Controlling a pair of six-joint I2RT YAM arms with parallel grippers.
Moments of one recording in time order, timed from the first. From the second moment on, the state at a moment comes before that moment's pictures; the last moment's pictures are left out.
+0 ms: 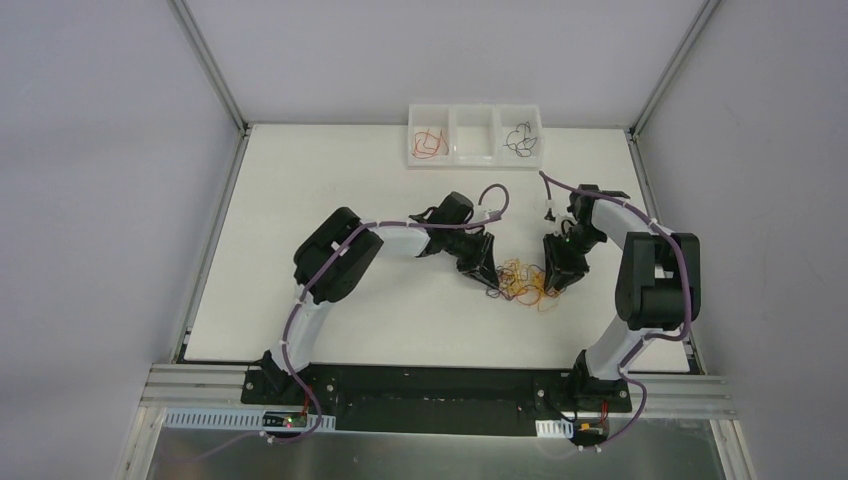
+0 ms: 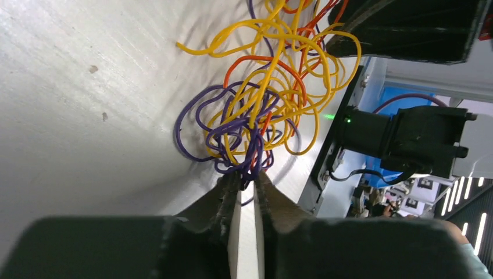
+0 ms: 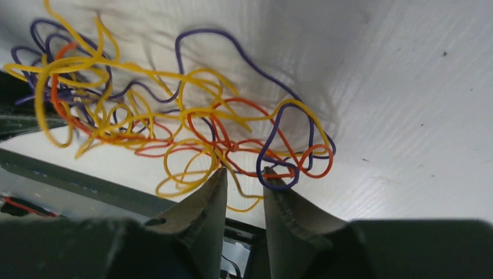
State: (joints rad) left arm -0.80 2.19 1.38 0.05 0.78 -0.68; right arm 0.01 1.71 1.09 -1.04 -0.27 -0.10
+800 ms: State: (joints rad) left arm -0.29 1.51 0.93 -0.27 0.81 -0.49; right arm 0.02 1.73 1.13 -1.03 -0.22 -0.12
